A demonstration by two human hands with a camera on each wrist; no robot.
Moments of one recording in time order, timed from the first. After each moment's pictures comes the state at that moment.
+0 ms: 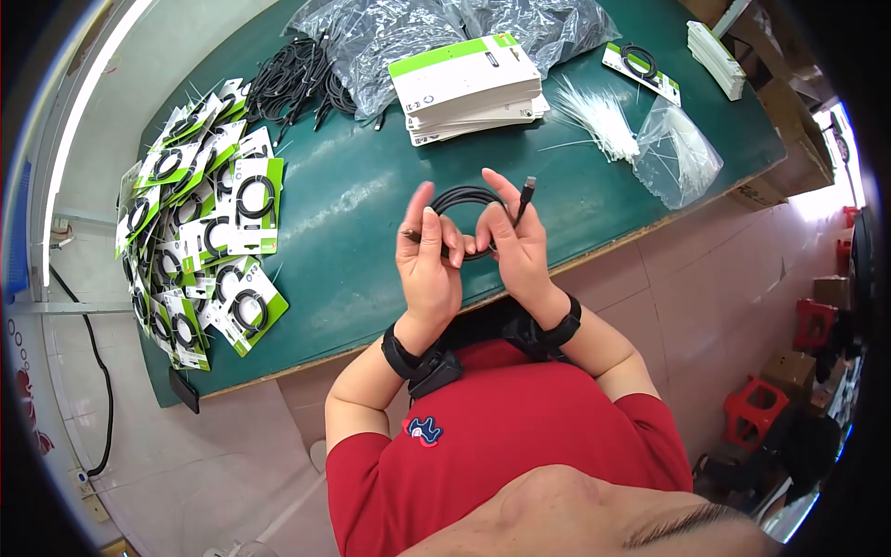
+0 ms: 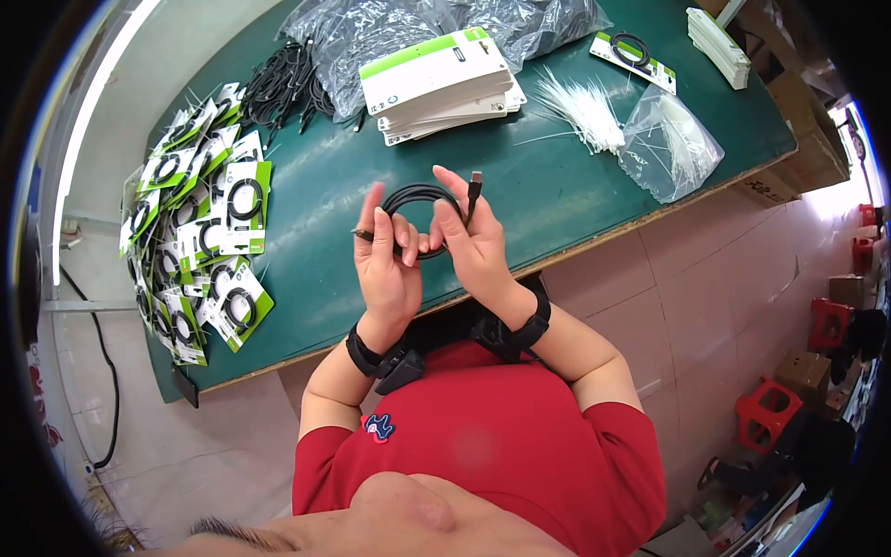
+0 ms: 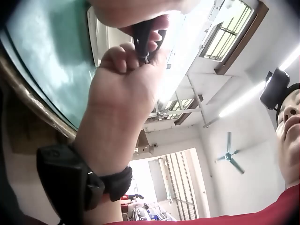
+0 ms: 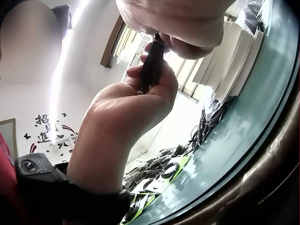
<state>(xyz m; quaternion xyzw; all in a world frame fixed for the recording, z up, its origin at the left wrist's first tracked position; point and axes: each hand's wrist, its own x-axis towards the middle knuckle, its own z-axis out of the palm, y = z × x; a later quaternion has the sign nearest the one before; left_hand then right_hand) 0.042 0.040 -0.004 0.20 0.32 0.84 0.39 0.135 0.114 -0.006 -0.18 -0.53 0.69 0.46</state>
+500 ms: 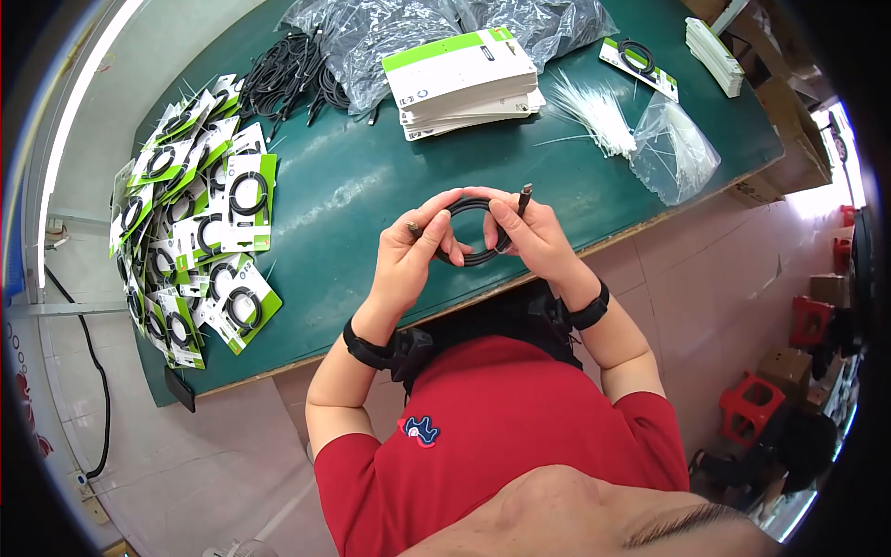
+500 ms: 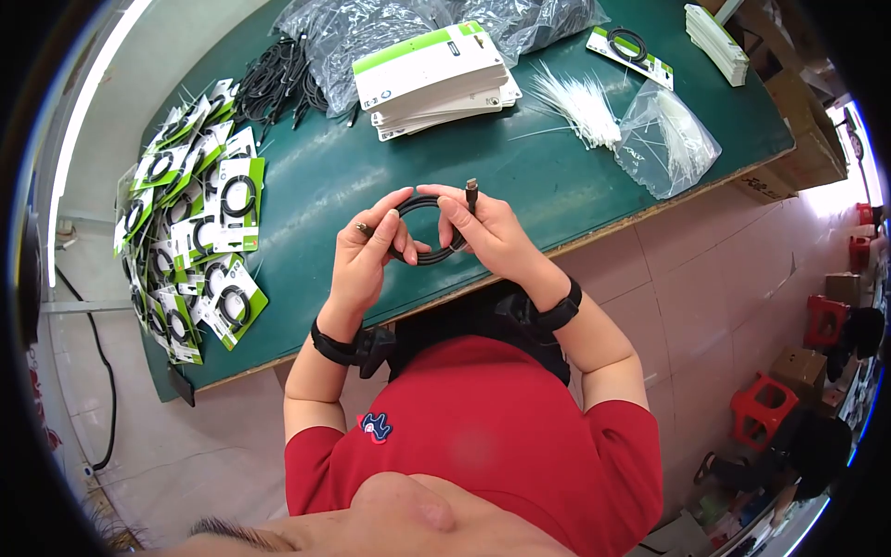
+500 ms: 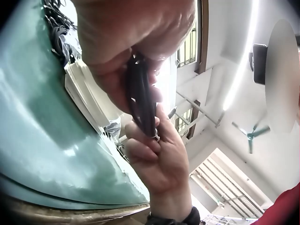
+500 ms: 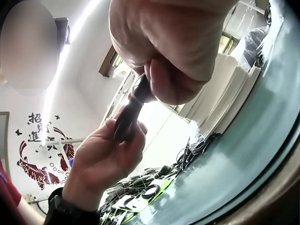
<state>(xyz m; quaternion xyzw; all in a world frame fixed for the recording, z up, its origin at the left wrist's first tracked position) 0.007 0.028 0.014 0.33 0.47 0.66 0.48 0.171 0.158 0.000 -0.15 -0.65 0.71 0.24</state>
